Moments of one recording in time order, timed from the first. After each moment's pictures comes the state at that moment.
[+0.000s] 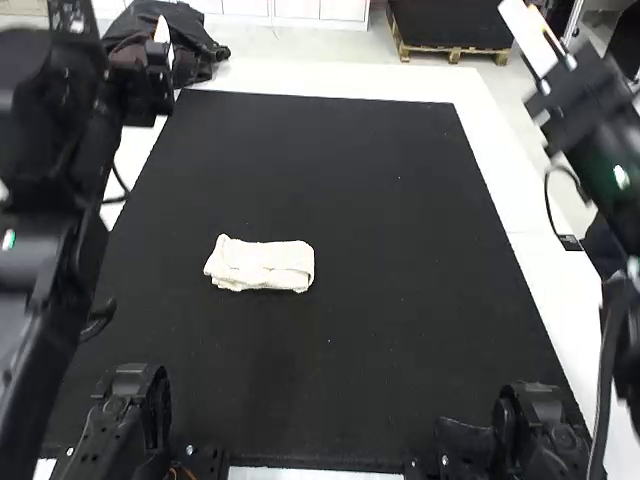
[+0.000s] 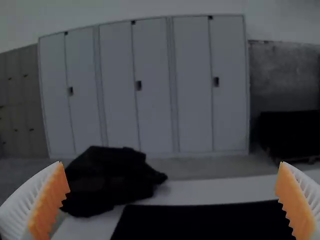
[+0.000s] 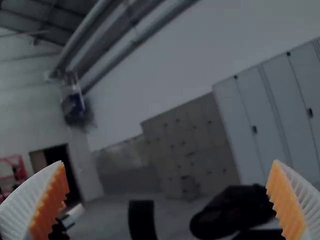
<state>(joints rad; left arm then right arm) 0.08 0.32 0.65 -0.06 -0.04 0.05 0.05 0.18 0.62 0.21 -0.59 0.73</state>
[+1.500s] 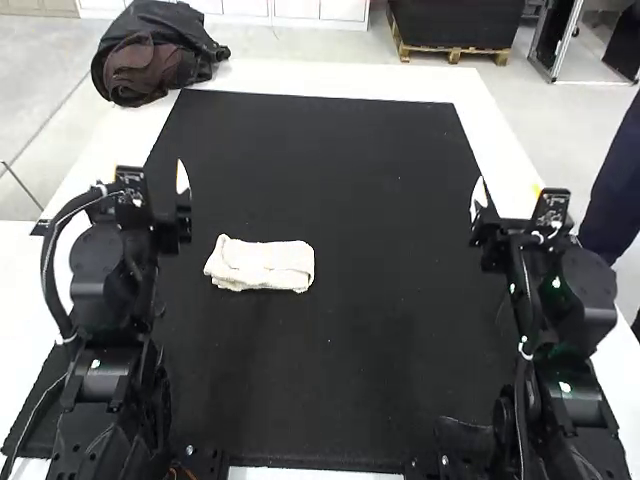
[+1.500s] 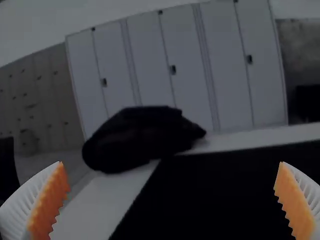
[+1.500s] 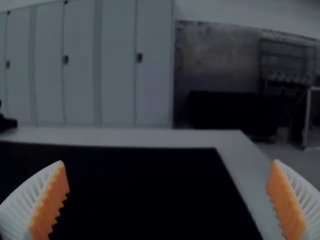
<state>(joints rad) 0.08 0.00 0.01 0.16 -0.13 0.19 0.03 0.01 0.01 0.18 0.01 -0.03</state>
